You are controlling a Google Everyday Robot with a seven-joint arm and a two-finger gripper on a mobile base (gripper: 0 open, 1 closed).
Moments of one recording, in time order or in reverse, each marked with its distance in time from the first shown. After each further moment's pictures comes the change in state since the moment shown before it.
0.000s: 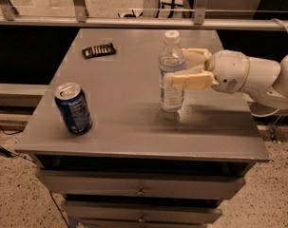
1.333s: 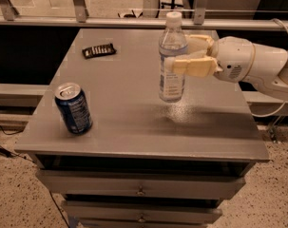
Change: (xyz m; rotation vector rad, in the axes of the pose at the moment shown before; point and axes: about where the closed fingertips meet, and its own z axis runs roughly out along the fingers) arm -0.035 -0.004 0.004 0.020 -0.017 0.032
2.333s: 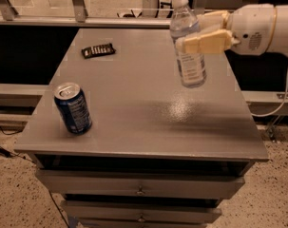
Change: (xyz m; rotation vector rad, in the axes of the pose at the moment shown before) arm -0.032 -0.029 -0.020 0.127 0.269 -0.014
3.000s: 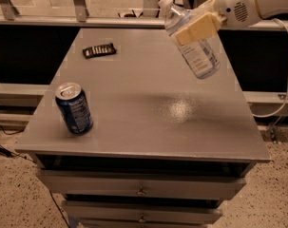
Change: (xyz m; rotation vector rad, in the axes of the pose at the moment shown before) arm 0.008 -0.034 0.012 0.126 0.402 0.020
